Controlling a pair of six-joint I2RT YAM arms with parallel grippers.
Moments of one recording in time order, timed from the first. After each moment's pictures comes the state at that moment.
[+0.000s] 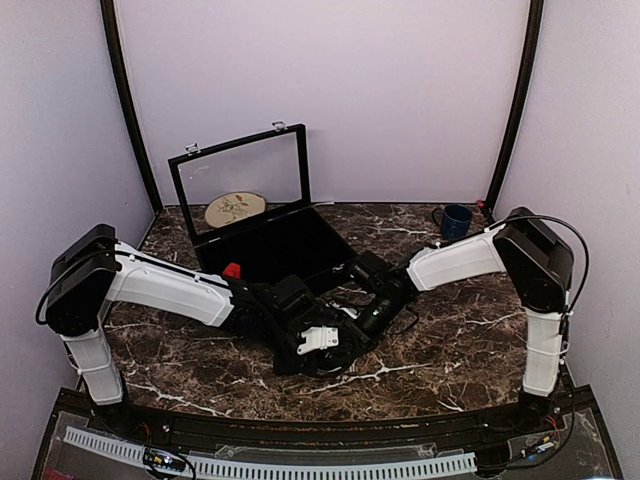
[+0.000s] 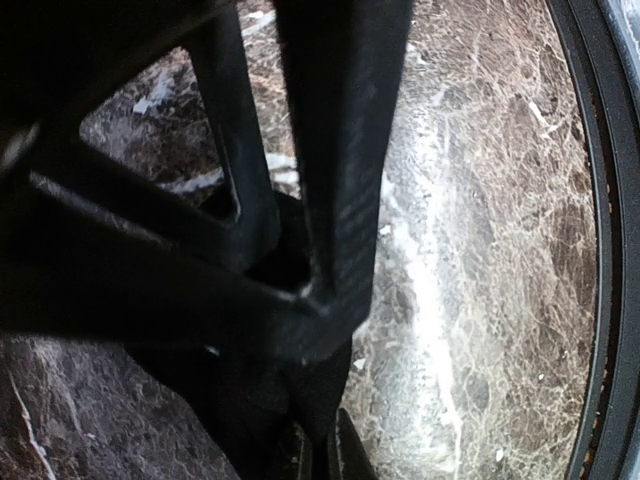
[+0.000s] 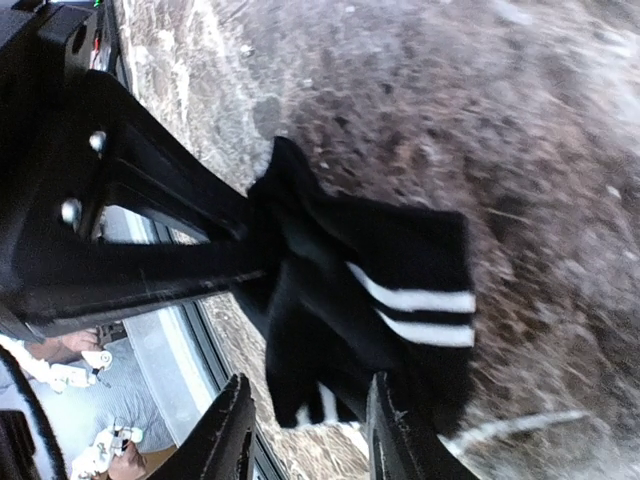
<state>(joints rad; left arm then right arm) -1.06 1.82 1.05 -0.35 0.23 0.40 0.85 2.00 1.20 -0.53 -0.84 0.13</state>
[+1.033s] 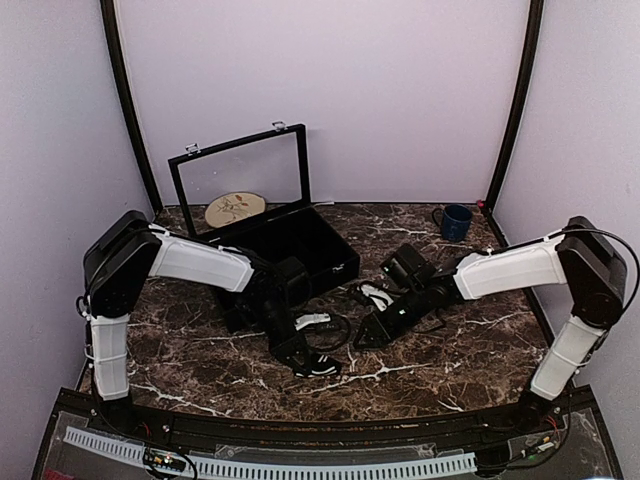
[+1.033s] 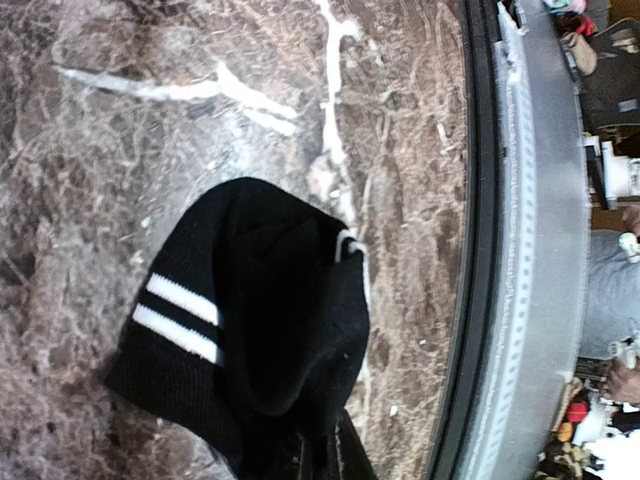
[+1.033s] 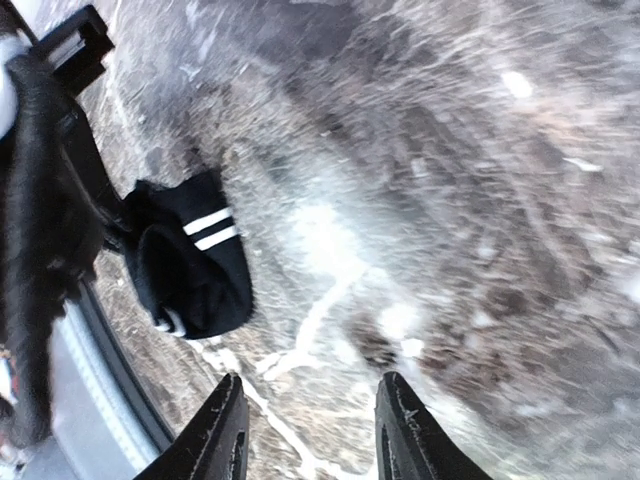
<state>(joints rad) -0.86 2.03 1.28 -0.74 0.75 0.36 0.82 1.70 0.92 -0.32 -0.49 0.24</state>
